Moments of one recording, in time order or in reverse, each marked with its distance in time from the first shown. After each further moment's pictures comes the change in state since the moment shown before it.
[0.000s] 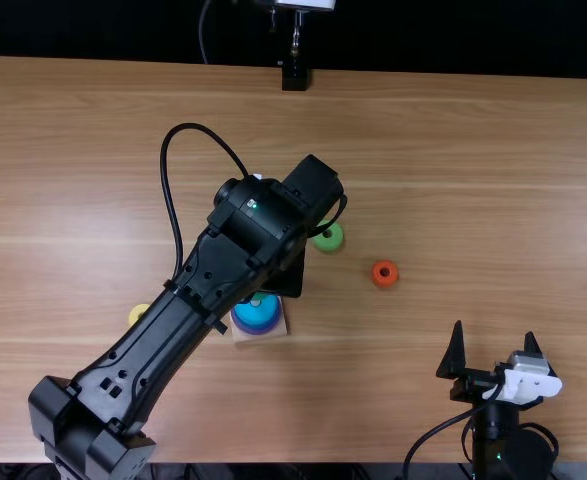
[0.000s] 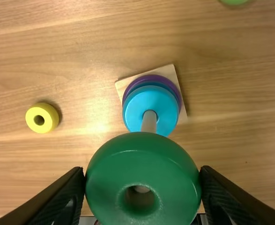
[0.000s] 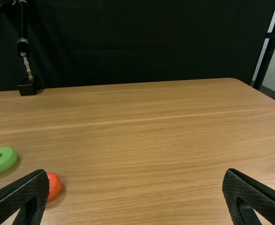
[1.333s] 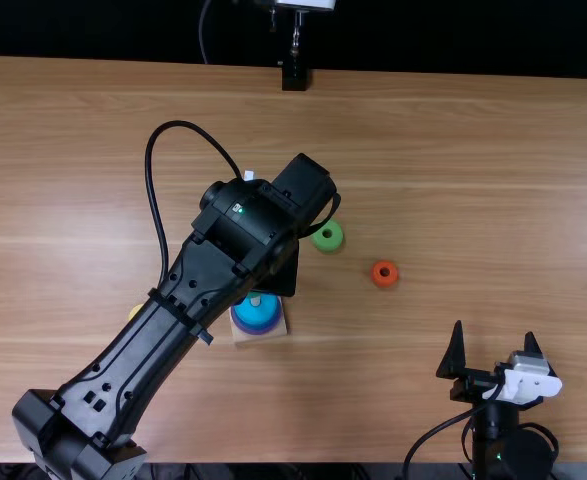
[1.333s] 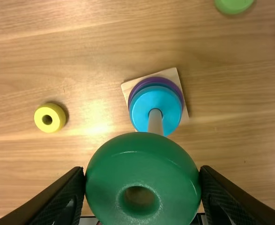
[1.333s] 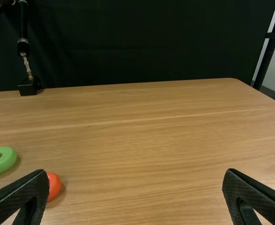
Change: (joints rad) left arm 0.006 -0.043 0.000 -0.004 -0.014 0.000; right arm 0.000 0.000 0.000 0.000 0.000 0.000
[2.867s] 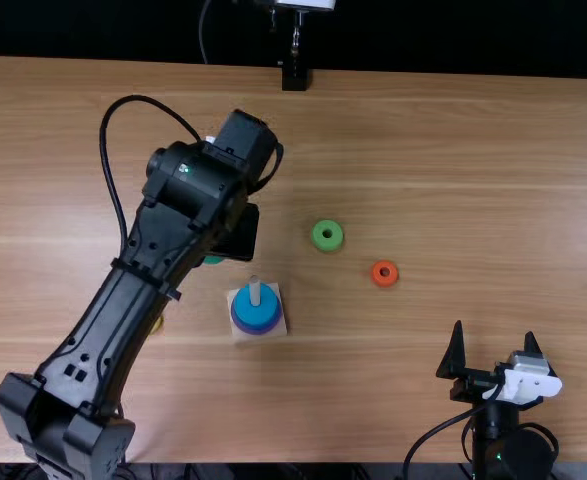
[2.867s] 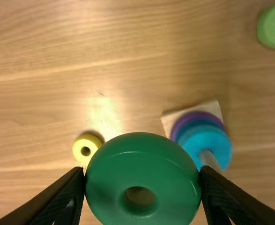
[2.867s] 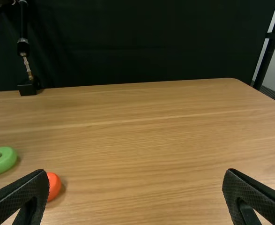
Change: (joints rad) left arm 0.172 0.022 0.000 0.064 -0.004 0.203; right arm 0.000 0.000 0.000 0.000 0.000 0.000
